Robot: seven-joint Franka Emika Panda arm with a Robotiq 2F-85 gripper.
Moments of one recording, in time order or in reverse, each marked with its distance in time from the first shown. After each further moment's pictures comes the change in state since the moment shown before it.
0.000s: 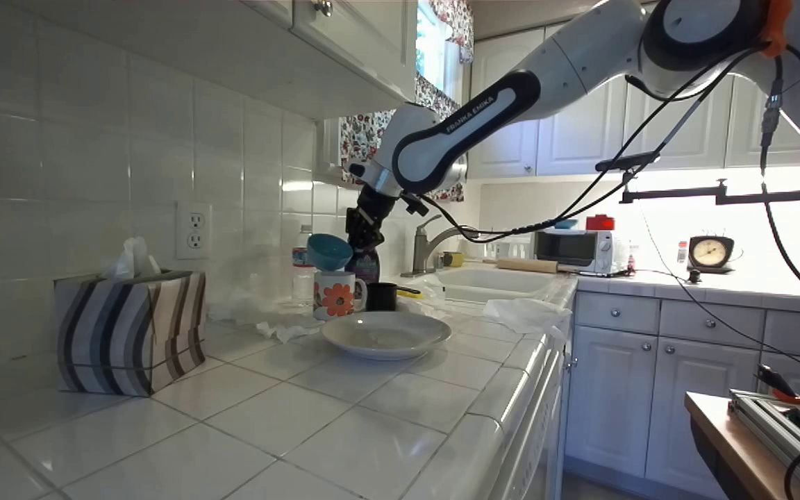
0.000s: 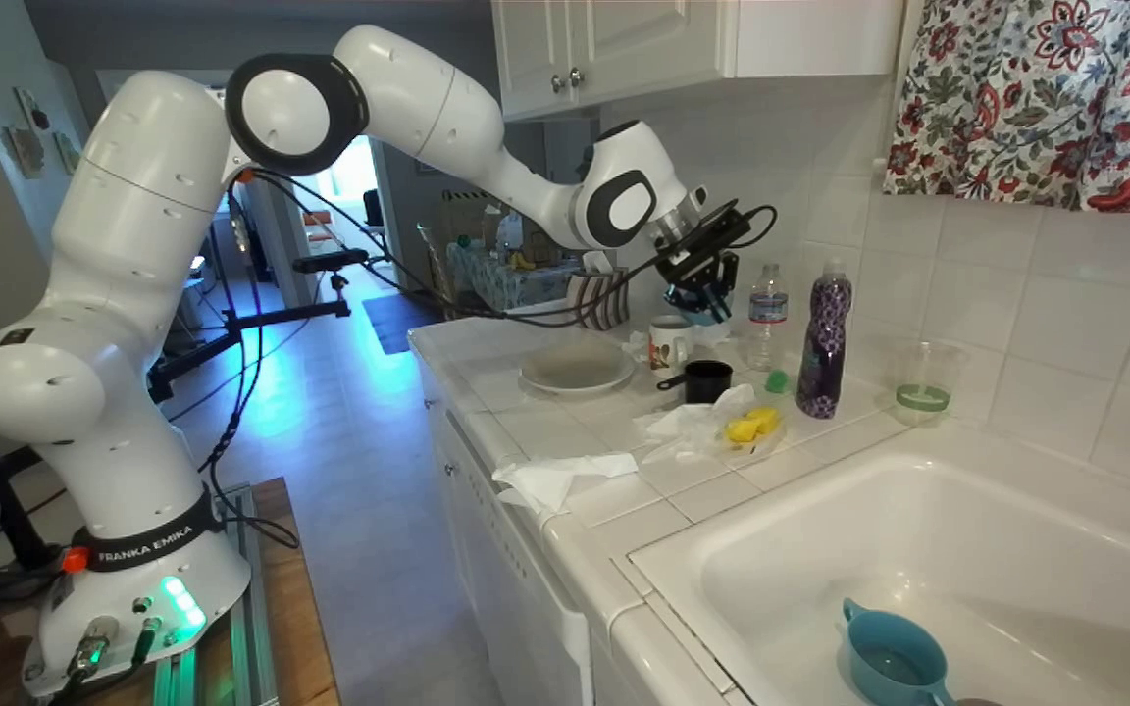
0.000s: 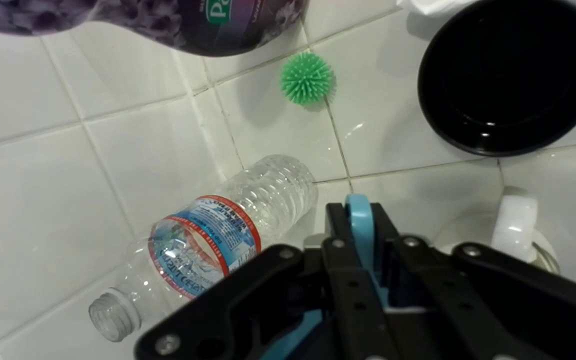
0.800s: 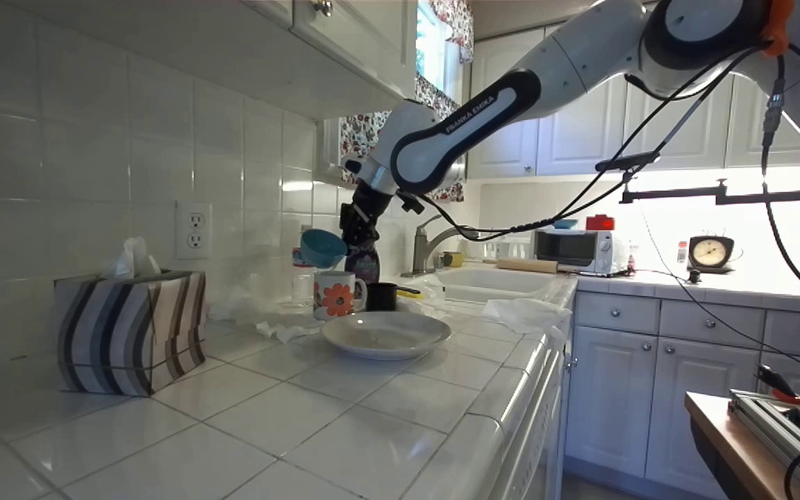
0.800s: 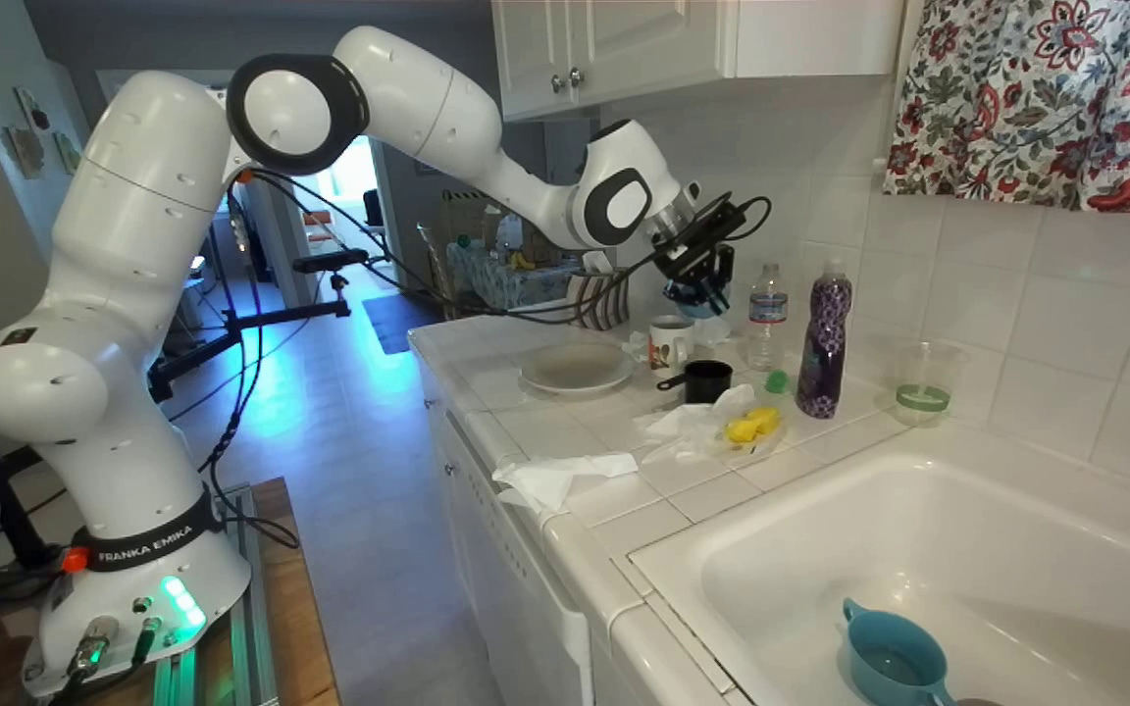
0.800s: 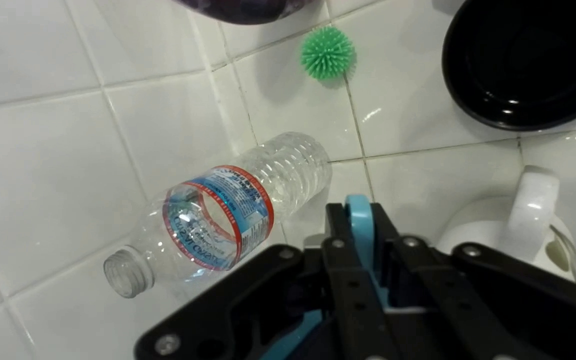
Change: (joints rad) arm 0.018 0.000 -0.004 0.000 -0.025 0.040 0.000
